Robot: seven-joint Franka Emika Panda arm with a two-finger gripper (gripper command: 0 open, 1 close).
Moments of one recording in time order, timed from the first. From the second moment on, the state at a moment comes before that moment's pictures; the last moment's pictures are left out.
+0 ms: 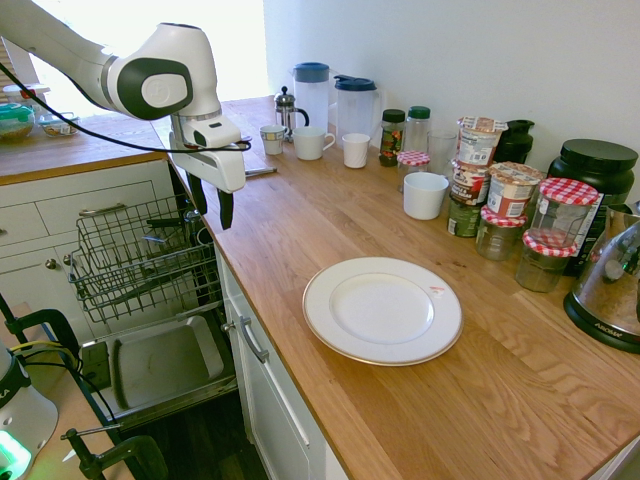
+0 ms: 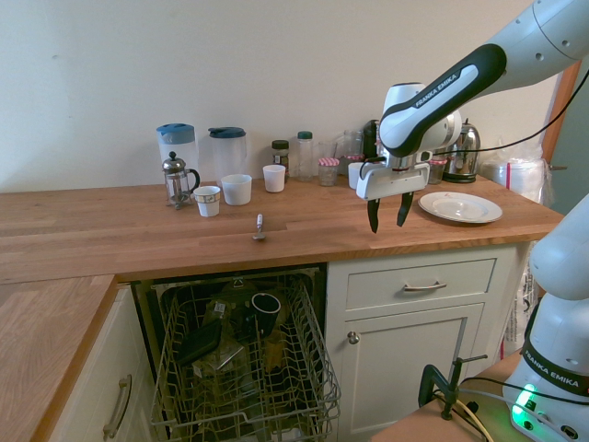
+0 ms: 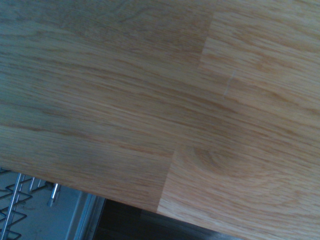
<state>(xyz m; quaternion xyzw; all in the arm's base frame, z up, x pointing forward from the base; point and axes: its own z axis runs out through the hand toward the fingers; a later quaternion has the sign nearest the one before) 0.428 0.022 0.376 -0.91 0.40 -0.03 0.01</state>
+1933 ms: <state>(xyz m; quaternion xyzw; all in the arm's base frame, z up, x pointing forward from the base) 0.665 0.285 0.345 -0.78 0.62 -0.06 0.04</state>
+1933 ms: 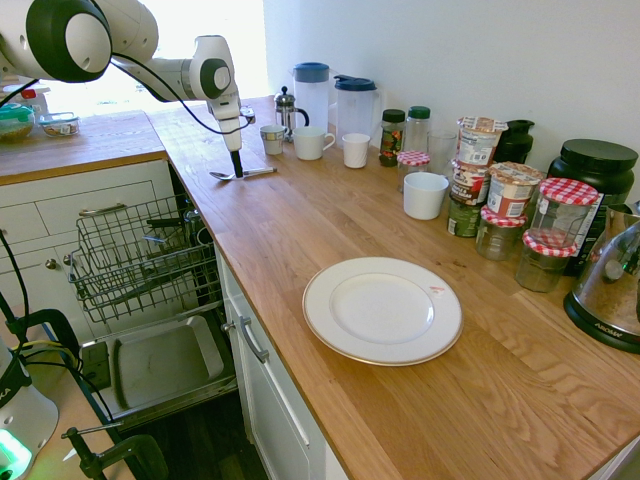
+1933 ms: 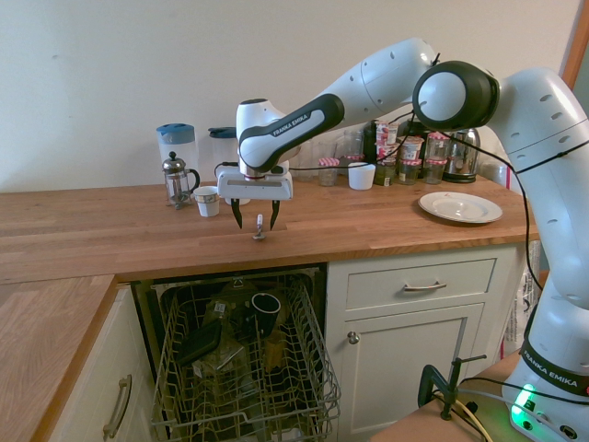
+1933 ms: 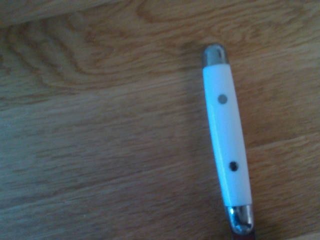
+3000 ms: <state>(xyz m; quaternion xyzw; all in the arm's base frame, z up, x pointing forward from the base) 0.670 0.273 0.337 -0.78 0.63 -0.04 0.03</state>
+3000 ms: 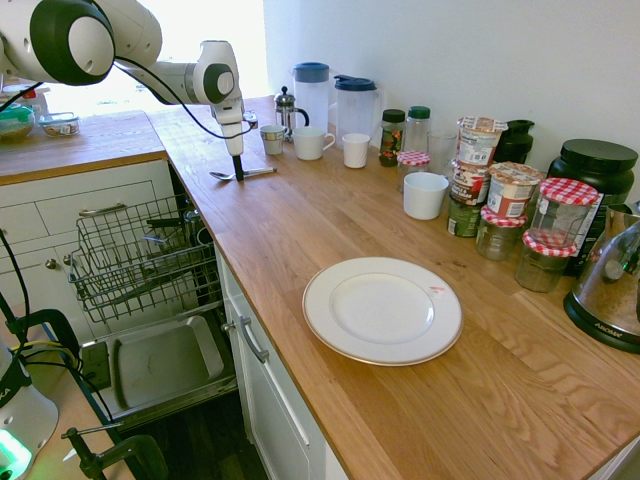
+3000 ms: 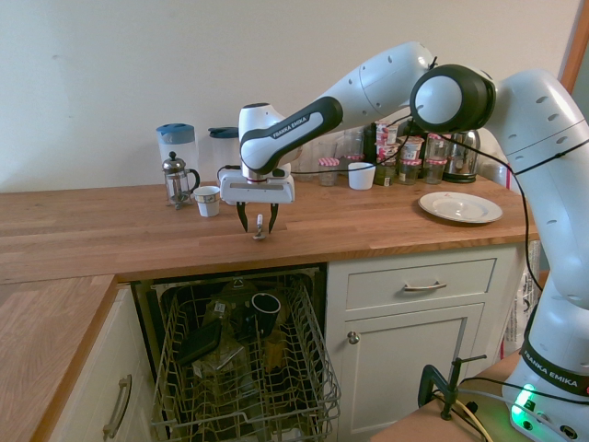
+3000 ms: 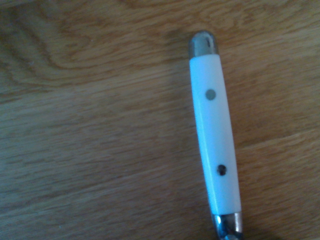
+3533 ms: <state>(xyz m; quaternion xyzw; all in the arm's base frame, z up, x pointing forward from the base) 0.685 0.254 0.337 -0.78 0.62 -0.02 0.02</state>
